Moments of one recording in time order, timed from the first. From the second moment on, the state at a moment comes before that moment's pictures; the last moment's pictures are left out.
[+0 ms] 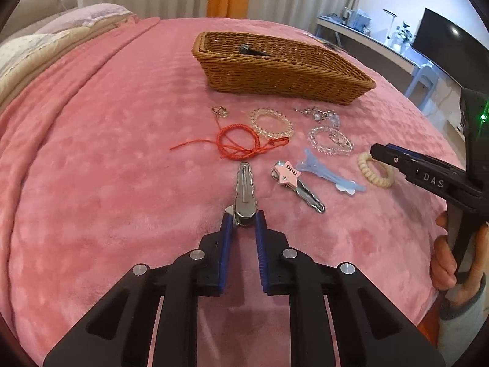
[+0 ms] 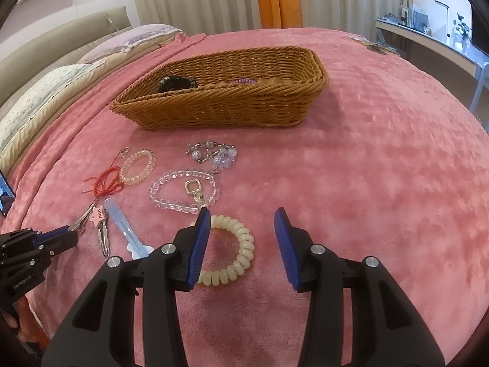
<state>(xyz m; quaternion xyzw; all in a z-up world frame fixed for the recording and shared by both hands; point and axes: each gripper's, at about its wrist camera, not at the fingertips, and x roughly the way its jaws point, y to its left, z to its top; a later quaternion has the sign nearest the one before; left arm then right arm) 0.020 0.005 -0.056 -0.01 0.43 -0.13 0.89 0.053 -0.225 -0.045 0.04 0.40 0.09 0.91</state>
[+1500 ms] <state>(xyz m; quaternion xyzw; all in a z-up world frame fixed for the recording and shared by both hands) 0.032 -0.016 0.054 -0.03 0.24 -0.17 0.96 0.040 -0.216 0.072 0.02 0.24 0.11 0.96</state>
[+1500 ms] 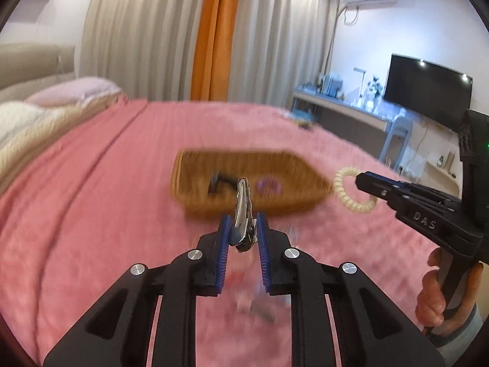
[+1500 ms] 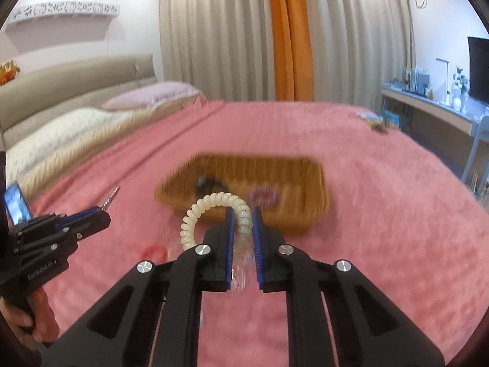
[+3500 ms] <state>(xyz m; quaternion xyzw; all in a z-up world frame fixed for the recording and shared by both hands) 0.021 0.023 -0.010 -0.11 0.30 -0.19 0.93 0.049 -0.174 -0.023 0.03 0.39 0.17 0.90</state>
